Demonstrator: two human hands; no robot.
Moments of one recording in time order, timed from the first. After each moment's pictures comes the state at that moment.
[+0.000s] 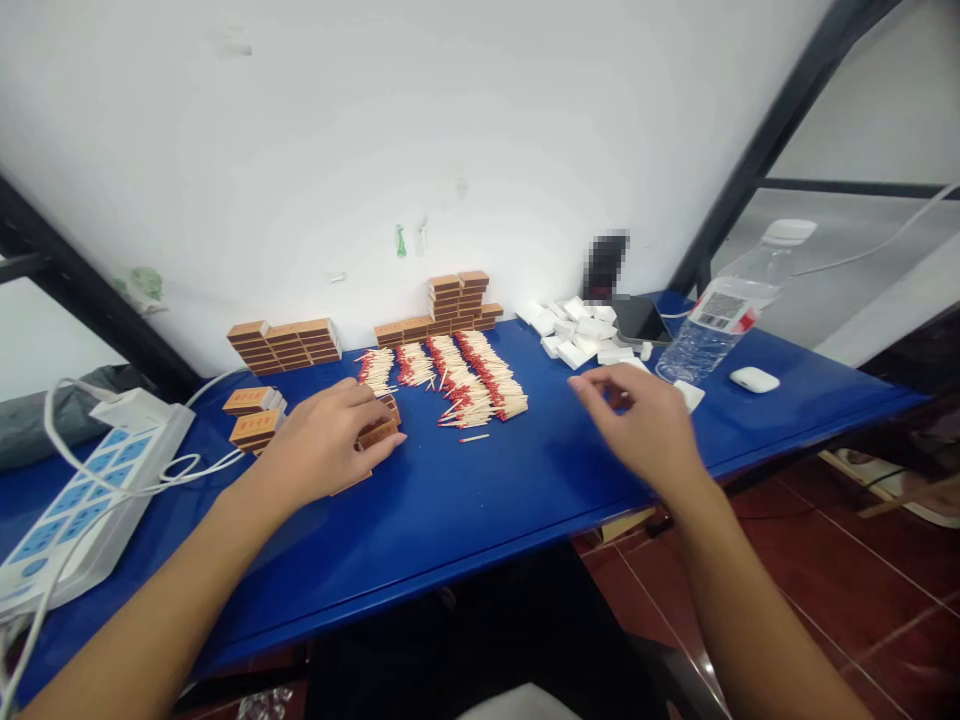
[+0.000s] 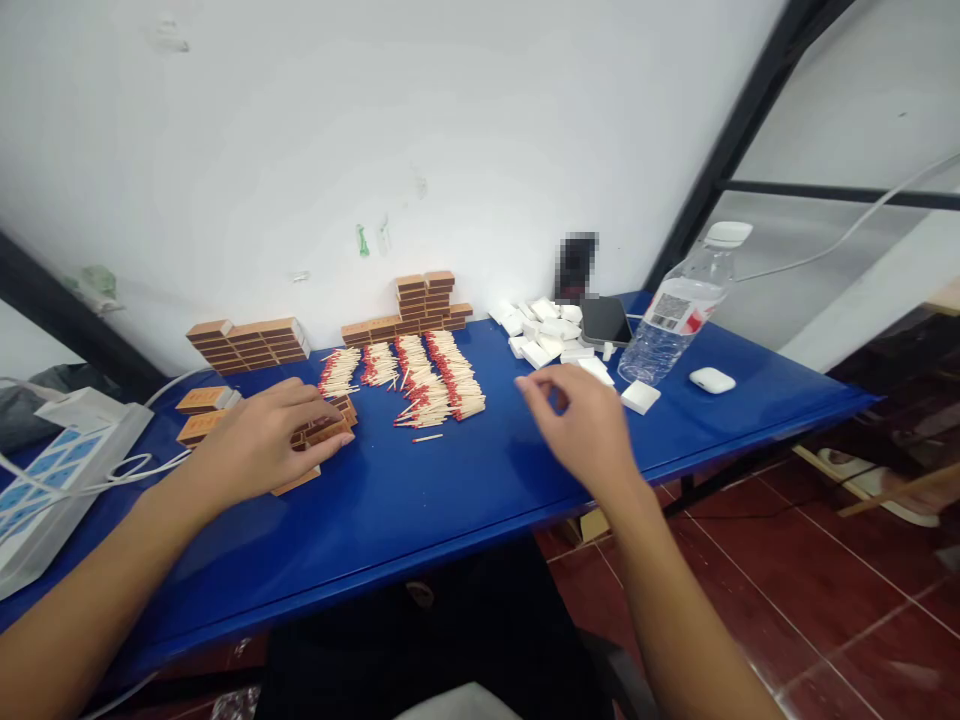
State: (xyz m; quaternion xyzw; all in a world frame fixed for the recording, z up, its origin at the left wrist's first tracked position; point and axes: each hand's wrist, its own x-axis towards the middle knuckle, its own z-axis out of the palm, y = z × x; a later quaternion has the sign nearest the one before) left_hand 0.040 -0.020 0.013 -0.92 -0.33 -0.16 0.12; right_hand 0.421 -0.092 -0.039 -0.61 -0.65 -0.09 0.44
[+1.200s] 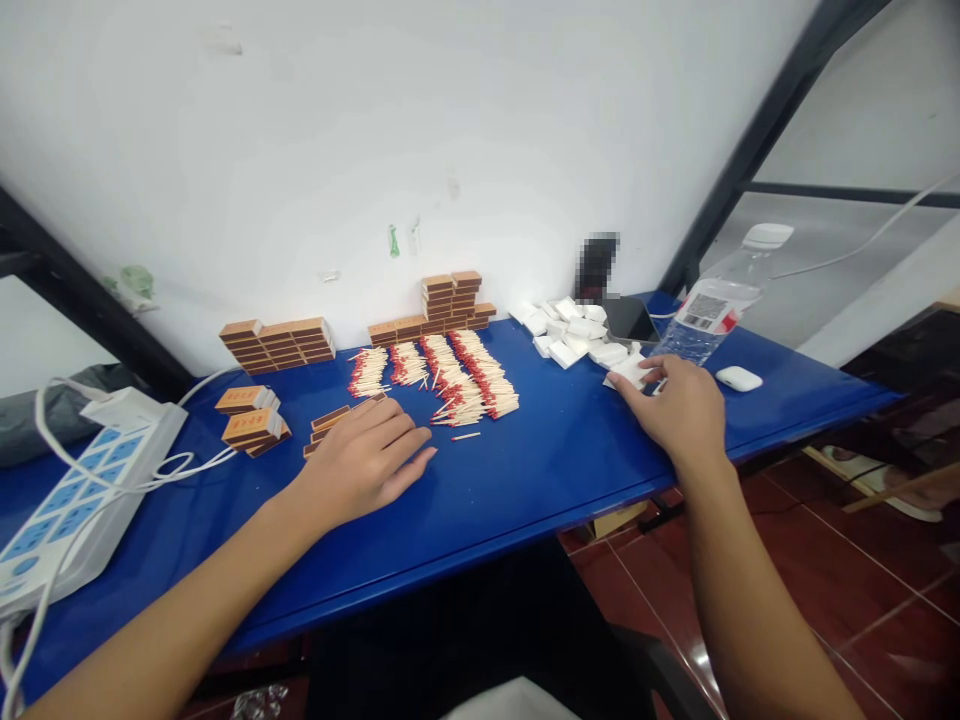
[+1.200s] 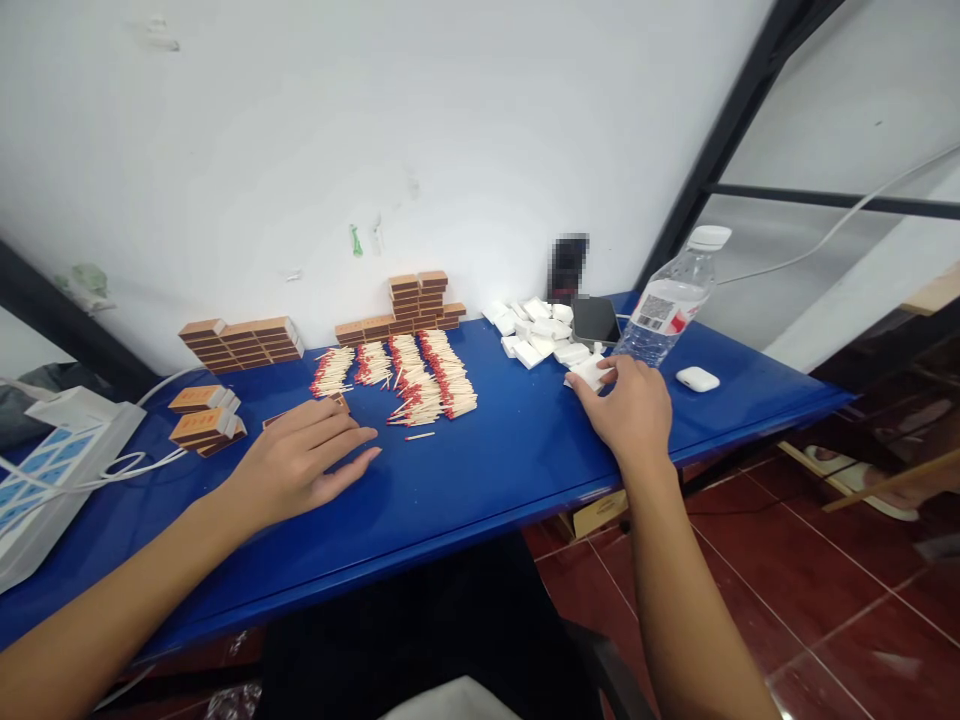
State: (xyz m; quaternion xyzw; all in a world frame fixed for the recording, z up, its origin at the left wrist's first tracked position) left_hand 0.076 -0.042 -0.004 -0.92 -0.13 -0.30 0.21; right_hand 0.514 -0.073 -0.072 -0.75 -0.52 -0.14 0.38
